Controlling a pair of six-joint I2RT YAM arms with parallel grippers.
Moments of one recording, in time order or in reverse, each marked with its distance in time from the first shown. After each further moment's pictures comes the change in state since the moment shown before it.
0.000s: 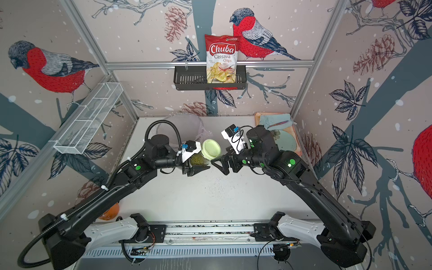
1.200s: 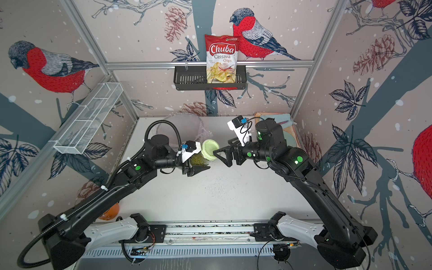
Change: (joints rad) left arm 0.000 -0.002 0.001 0.001 0.001 0.001; right arm -0.087 0.033 0.096 0.042 -0.117 0.034
